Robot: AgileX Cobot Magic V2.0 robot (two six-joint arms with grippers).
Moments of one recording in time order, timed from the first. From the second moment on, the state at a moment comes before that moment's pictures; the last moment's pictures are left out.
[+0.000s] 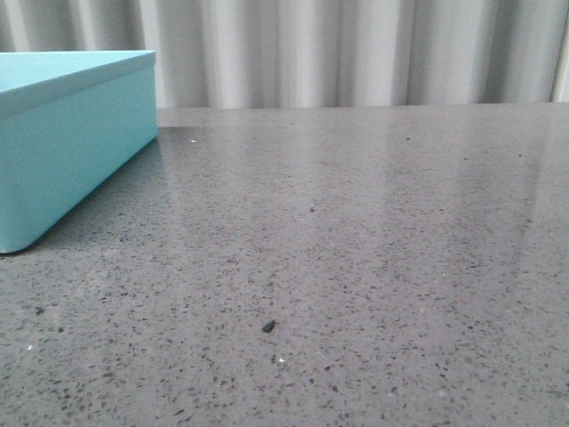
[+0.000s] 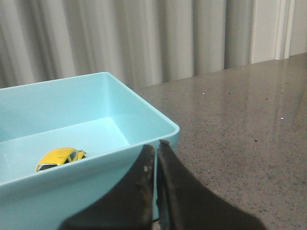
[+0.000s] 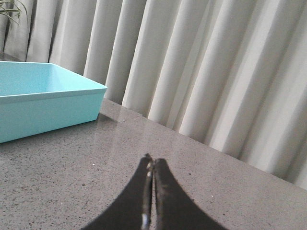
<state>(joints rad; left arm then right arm) -0.30 0.05 -0.18 -0.70 0.27 0.69 0.49 -0.01 -0.40 -0.12 0.39 -0.19</state>
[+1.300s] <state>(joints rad) -0.06 0.04 0.00 -0.32 0.03 0.69 0.49 -0.01 -0.40 -0.07 0.40 -0.19</state>
